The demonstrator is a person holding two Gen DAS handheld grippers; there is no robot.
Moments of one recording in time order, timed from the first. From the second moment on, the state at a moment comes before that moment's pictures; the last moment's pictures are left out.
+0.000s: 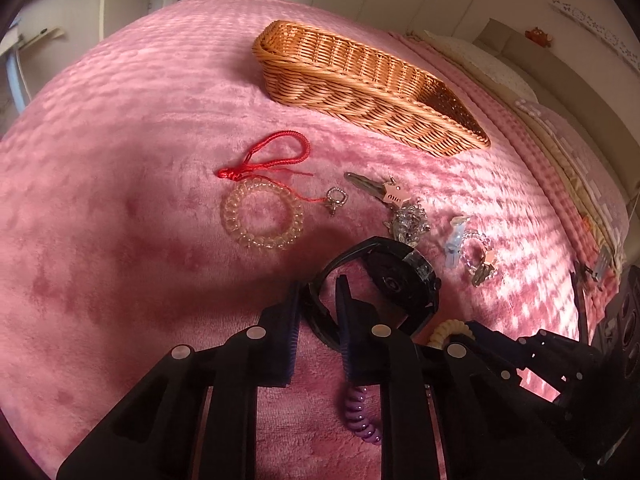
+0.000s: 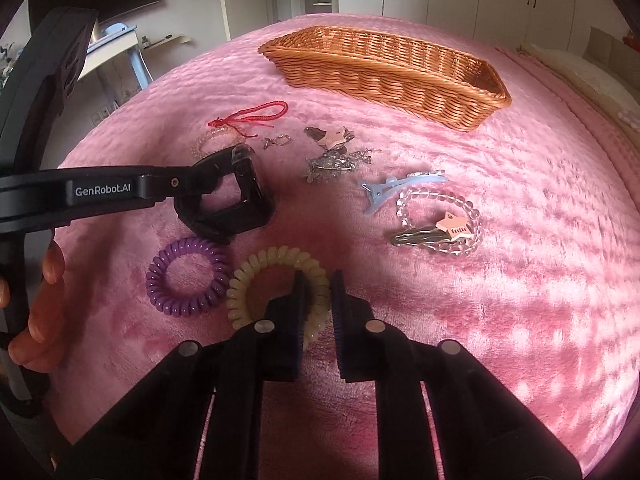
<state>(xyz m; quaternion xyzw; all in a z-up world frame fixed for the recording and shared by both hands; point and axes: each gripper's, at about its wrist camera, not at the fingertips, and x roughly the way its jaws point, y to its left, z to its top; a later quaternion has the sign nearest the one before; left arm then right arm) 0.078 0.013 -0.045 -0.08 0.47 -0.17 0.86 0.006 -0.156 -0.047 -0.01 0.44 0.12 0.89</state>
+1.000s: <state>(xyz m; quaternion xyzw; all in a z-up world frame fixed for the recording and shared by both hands) 0.278 -0.060 0.027 -0.06 0.39 -0.15 0.91 0.265 -0.241 0.000 0.06 0.46 0.04 0.89</state>
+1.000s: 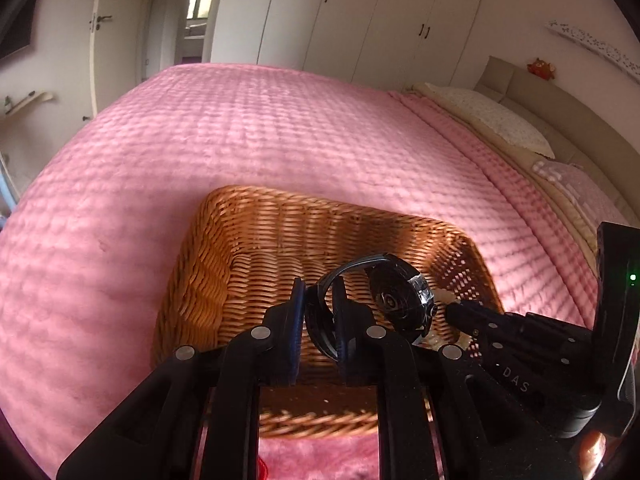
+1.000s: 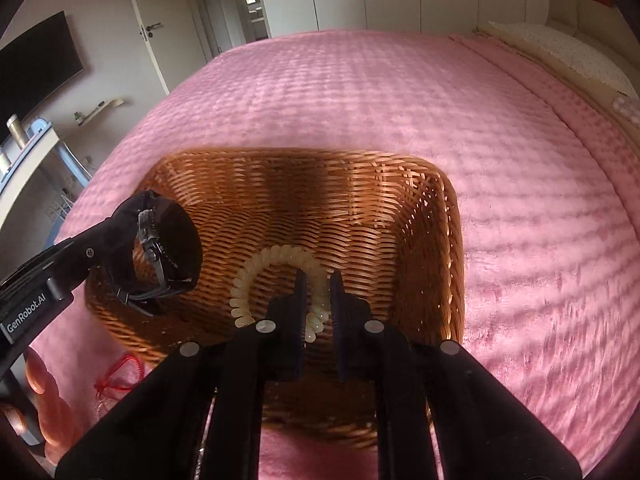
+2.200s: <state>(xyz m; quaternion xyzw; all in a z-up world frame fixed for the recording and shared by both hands) 0.031 0.013 0.015 -0.08 0.36 -0.23 0.90 0.045 -0.259 -0.010 0.11 0.42 0.11 0.90</state>
